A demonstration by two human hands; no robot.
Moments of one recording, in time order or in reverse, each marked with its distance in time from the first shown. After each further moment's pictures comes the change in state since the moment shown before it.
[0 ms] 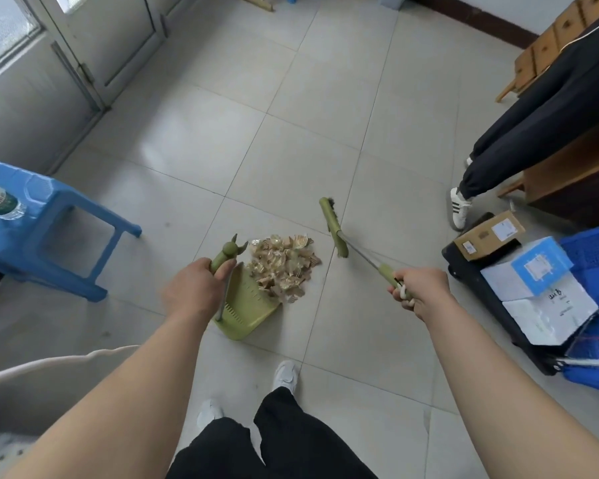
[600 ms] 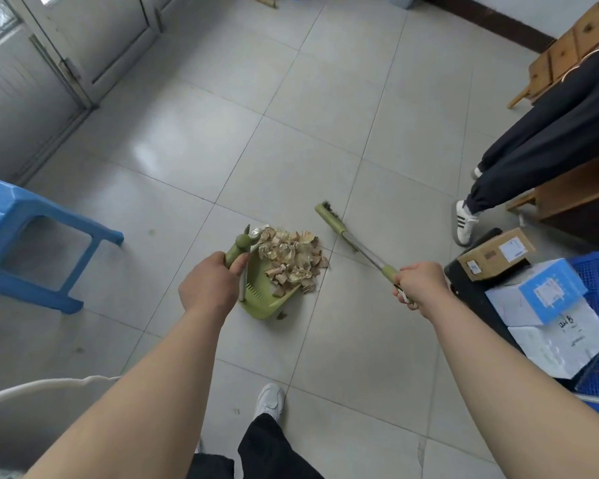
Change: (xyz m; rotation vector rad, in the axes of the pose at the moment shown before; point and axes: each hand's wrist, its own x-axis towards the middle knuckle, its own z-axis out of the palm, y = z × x) left_hand 0.053 0.099 0.044 -0.084 0.010 -0.013; right_hand 0.103 -0.057 -0.004 -0.323 -0.012 -0.133
